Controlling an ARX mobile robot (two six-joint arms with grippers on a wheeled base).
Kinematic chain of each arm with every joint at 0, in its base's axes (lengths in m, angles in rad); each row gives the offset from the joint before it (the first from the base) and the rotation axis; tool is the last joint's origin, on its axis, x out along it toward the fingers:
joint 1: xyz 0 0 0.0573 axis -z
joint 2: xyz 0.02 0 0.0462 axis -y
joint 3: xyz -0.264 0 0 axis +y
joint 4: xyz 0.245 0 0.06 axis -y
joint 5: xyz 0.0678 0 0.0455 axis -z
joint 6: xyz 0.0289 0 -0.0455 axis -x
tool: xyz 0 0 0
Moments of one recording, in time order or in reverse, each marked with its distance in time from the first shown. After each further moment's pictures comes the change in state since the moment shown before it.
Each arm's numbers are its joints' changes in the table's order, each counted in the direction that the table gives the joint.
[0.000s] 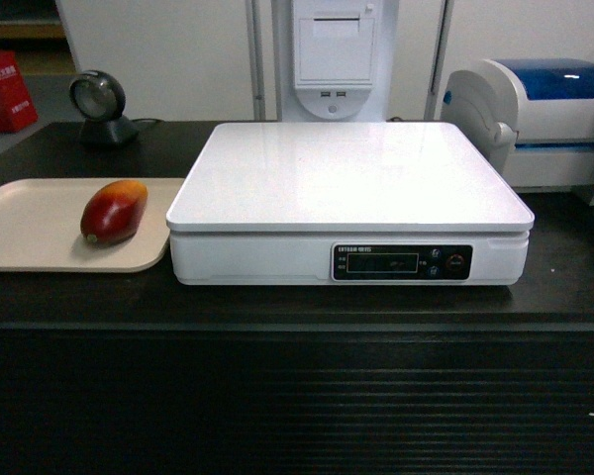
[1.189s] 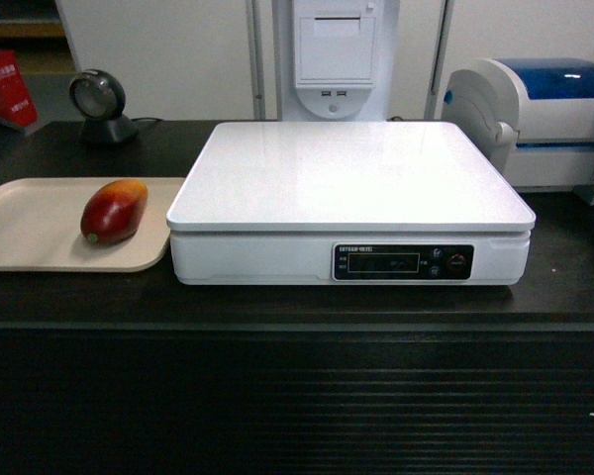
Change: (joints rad) left arm -0.129 -1.608 -0.790 0.434 0.212 -0.069; right arm 0.000 0.000 0.000 0.000 0.000 0.000
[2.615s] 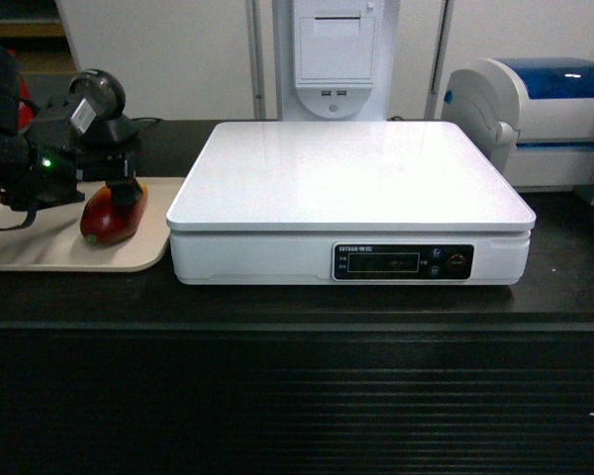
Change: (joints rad) left arm 0.033 -0.767 -0.888 -0.446 0.001 0.017; right arm 0.000 0.000 0.000 0.000 0.000 0.000
